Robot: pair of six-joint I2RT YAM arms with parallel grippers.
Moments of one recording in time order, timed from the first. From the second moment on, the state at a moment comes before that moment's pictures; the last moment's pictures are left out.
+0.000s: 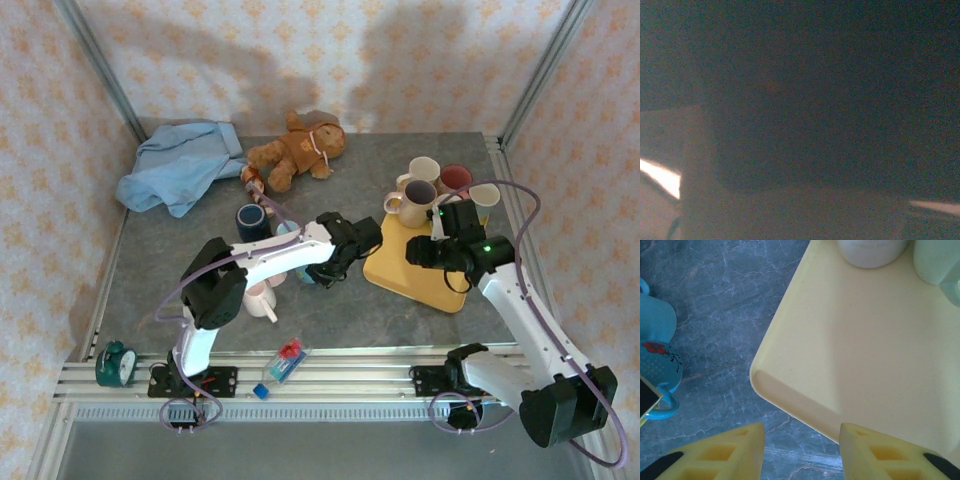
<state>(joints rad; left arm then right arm) -0.92 2.00 1.67 -1.21 -0.23 -1.81 0.27 1.02 0.94 -0.90 -0.13 0.32</state>
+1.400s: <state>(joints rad) -0.54 1.18 1.20 -0.09 0.26 -0.65 0.38 1.13 1.07 -0.01 -0.67 1.22</state>
